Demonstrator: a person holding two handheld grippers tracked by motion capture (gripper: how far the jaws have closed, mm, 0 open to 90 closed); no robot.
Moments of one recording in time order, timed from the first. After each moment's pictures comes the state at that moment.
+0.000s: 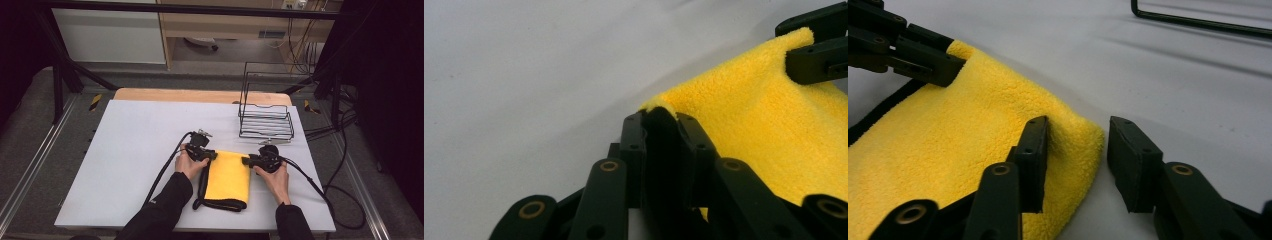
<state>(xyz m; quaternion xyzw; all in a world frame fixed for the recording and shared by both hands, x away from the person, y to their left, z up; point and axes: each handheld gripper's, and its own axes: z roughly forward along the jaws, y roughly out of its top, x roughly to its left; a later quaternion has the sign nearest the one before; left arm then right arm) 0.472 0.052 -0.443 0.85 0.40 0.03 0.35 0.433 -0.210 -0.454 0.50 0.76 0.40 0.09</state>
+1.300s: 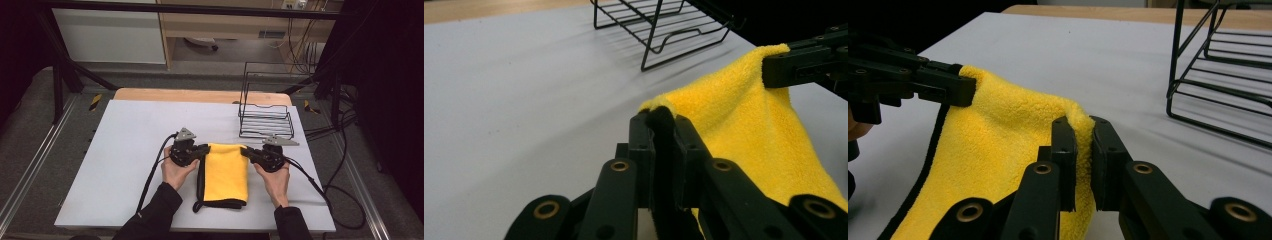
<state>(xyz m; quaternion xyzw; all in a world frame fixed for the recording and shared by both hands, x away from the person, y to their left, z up) 0.425 0.091 -0.402 0.78 0.38 0.10 0.49 0.405 -0.200 -0.406 0.44 0.73 0.51 0.14</state>
